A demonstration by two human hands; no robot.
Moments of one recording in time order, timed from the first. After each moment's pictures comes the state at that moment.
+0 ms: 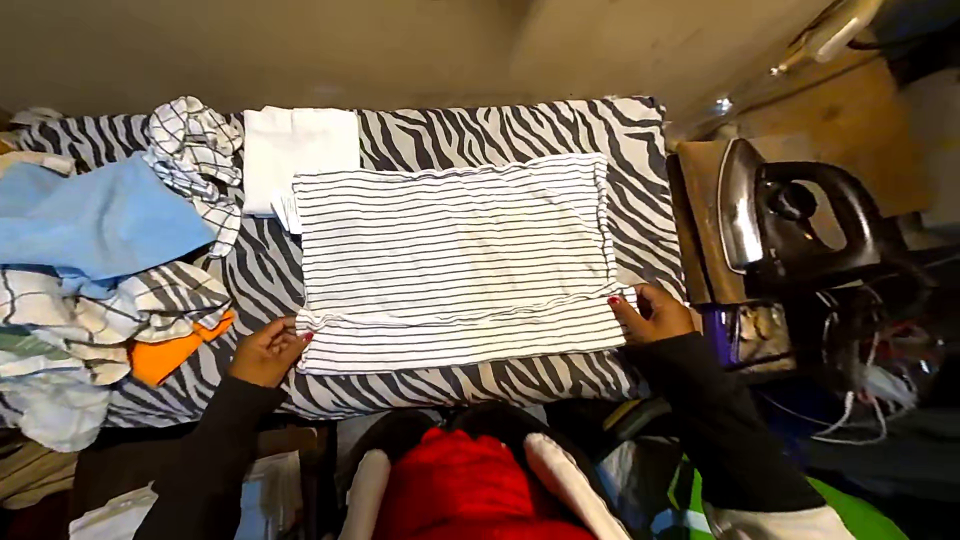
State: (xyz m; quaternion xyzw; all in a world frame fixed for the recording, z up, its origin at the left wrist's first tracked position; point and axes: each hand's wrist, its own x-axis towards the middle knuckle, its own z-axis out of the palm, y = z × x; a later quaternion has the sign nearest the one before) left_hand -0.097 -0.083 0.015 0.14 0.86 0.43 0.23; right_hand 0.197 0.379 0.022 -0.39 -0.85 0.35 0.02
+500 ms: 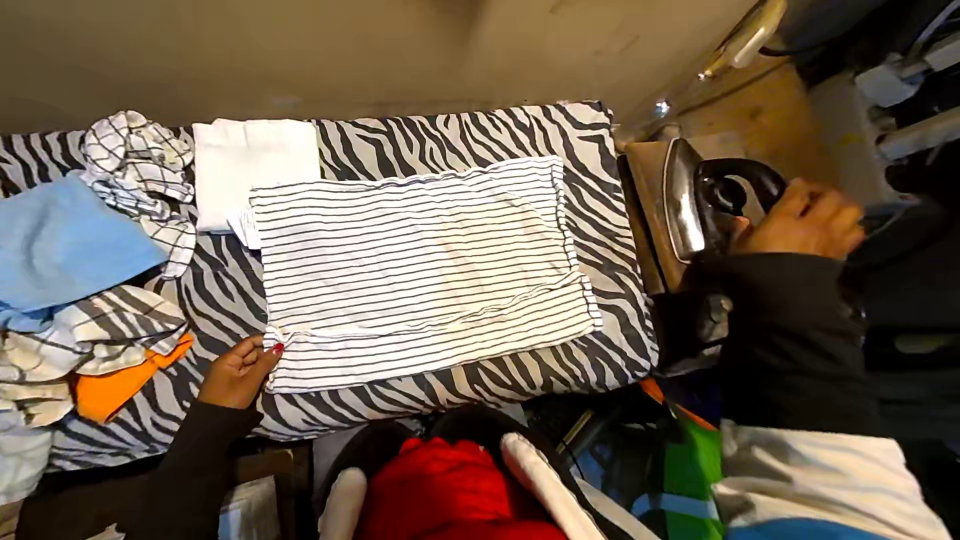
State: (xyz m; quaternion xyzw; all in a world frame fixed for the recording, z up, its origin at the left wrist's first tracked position) left_hand -0.086 -0.066 0.020 0.06 0.86 0.44 0.25; right_hand 0.207 0.478 0.109 -0.51 -0.85 -0.03 0.09
